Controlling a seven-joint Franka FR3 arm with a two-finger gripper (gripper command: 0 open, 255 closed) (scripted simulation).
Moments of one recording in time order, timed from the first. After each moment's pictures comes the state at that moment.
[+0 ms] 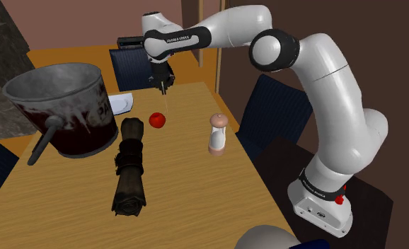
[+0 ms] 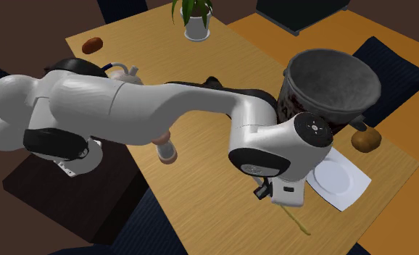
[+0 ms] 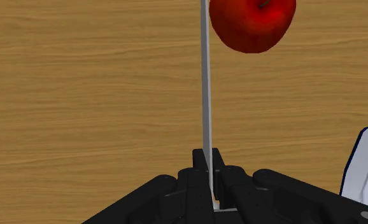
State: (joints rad) arm -0.08 0.81 0.42 -1.07 -0.33 1.84 0.81
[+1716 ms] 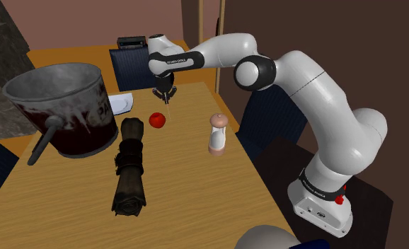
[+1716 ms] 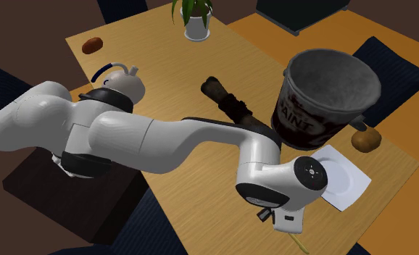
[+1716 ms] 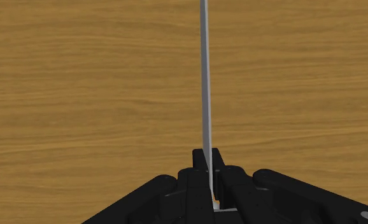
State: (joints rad) arm -0.05 1.06 0.38 -0.84 -0.36 1.87 0.75
